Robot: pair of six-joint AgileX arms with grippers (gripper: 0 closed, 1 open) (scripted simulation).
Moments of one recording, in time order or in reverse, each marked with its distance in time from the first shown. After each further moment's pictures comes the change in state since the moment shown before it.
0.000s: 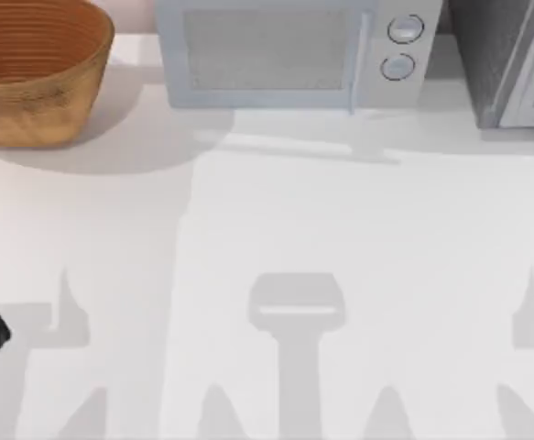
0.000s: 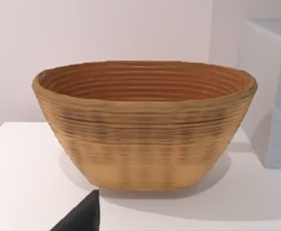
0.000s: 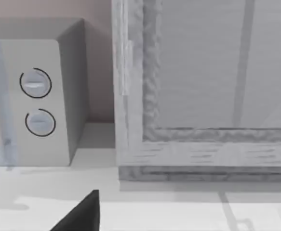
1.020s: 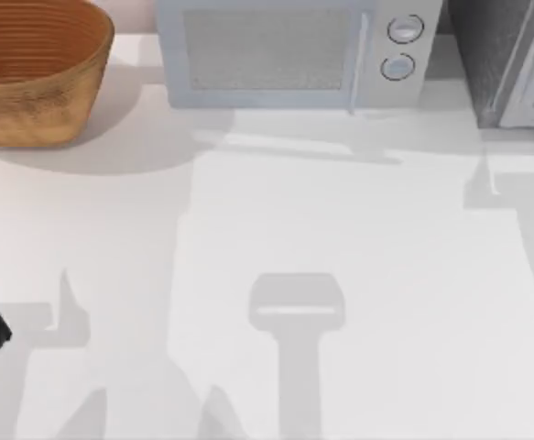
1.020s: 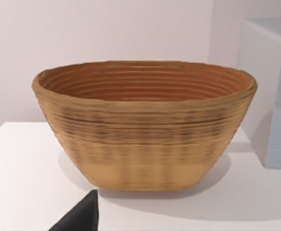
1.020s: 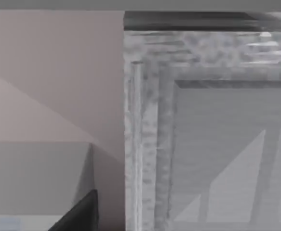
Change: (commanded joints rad) left arm 0.000 0.000 0.000 0.000 0.000 0.000; right arm 0.110 0.807 1.032 -0.254 0.122 0.006
